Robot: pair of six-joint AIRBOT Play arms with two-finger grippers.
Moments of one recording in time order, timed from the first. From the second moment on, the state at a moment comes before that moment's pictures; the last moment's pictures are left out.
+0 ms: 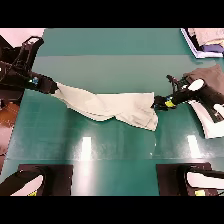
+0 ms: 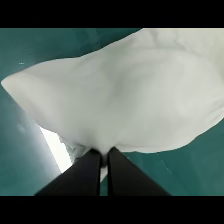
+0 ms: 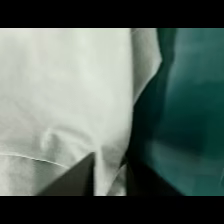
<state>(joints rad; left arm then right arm) -0.12 -1.07 1.28 1.30 -1.27 -1.31 -0.01 -1.42 0.98 -0.98 1.08 1.37</state>
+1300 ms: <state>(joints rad) -0.12 -1.05 1.86 1.20 -1.53 -1.37 -0.30 -0.81 1.57 -1.01 1.25 1.43</state>
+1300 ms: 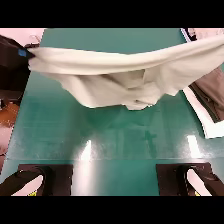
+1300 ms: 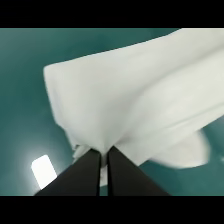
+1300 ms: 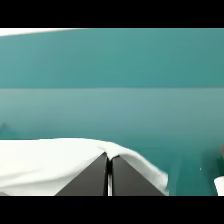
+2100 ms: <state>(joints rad) -0.12 -1.25 1.42 1.12 -1.37 -1.33 -0.13 -1.31 1.80 -1.03 1.45 1.51</state>
